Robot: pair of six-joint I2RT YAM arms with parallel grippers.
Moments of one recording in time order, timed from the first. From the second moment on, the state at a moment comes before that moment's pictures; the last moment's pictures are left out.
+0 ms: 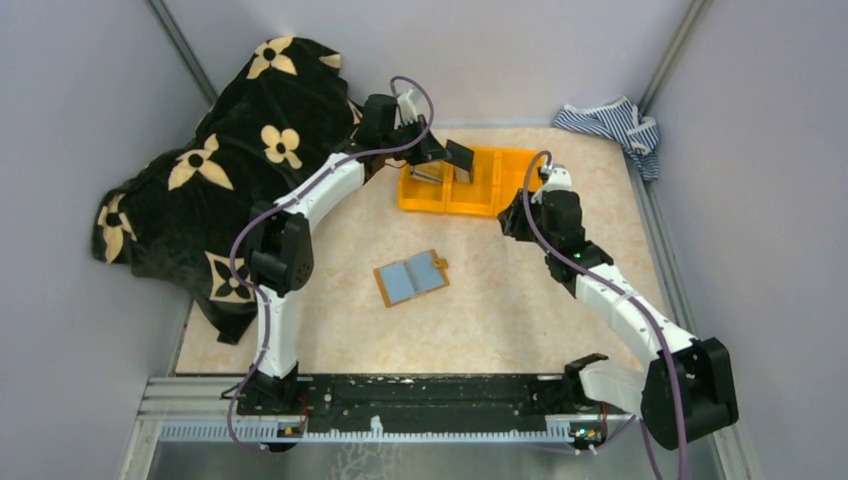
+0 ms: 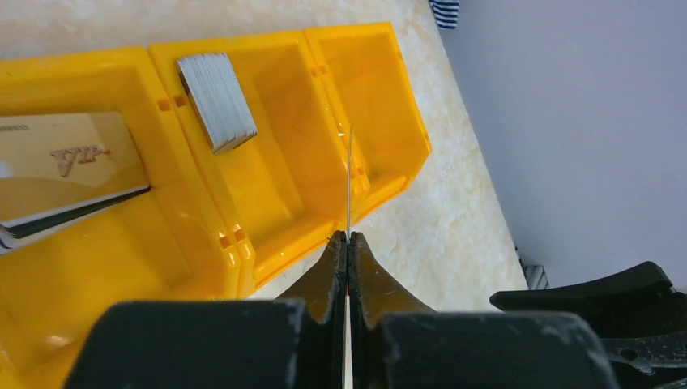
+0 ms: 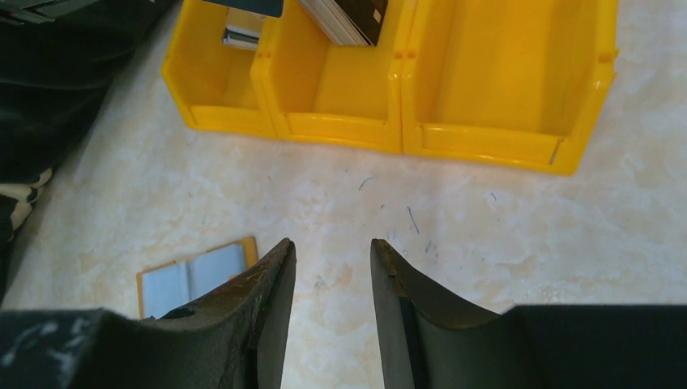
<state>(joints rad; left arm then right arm) -0.46 2.14 1.85 -0.13 0.50 -0.59 0.34 1.10 0.70 -0.02 0.00 0.41</state>
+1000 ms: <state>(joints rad) -0.45 2.03 1.82 -0.15 0.45 -0.54 0.33 1.88 1.30 0.03 0.18 0.27</state>
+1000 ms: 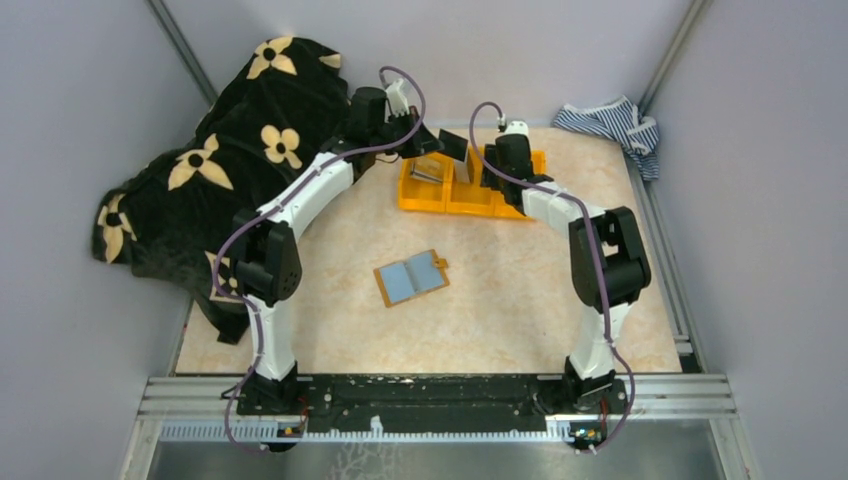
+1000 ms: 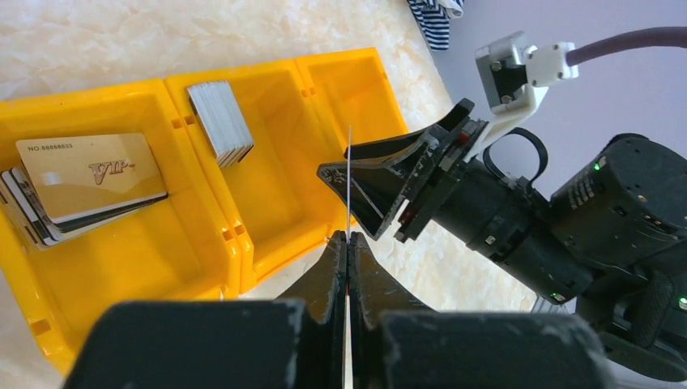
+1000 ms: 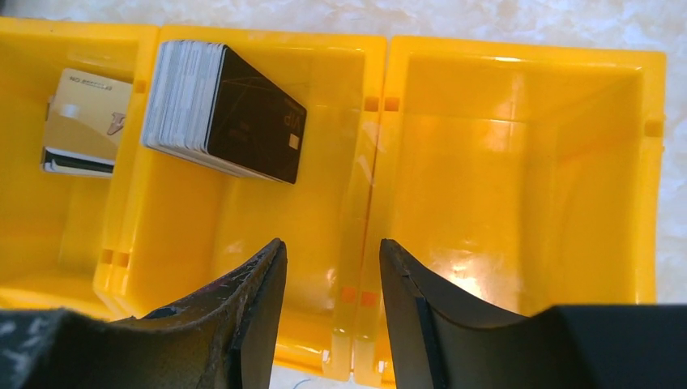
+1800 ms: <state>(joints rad) -0.45 2.02 1.76 -0.10 0.48 -0.56 0.33 1.96 1.32 0.02 0.24 0.23</state>
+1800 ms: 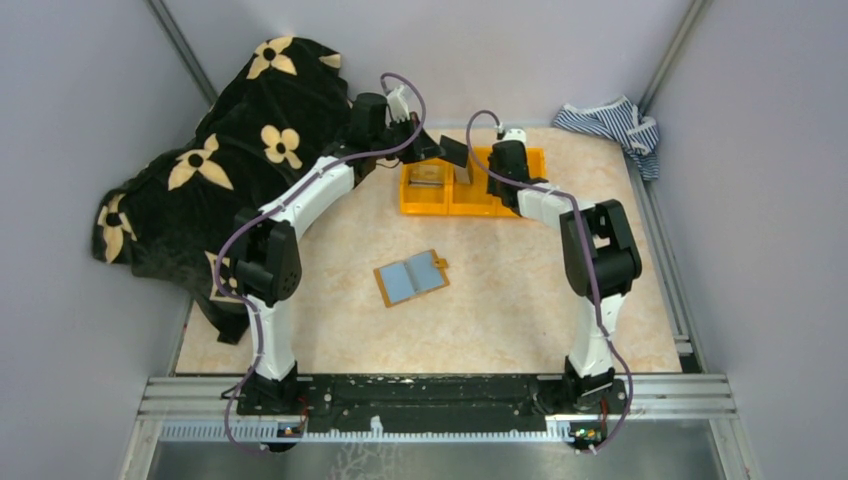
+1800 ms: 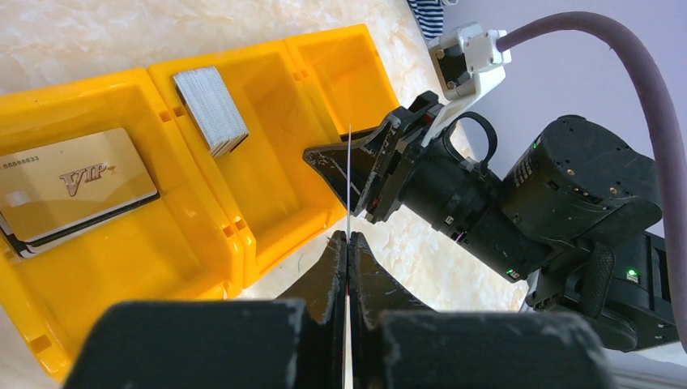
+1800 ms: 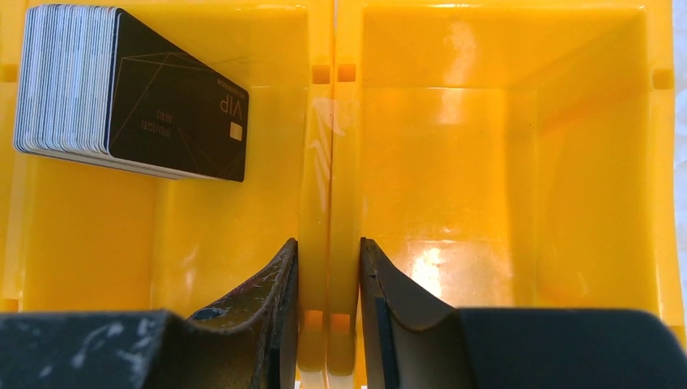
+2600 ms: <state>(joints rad) -0.46 1.99 1.68 -0.08 0.50 -0.56 0.44 1.70 0.98 0.07 0.28 0.28</state>
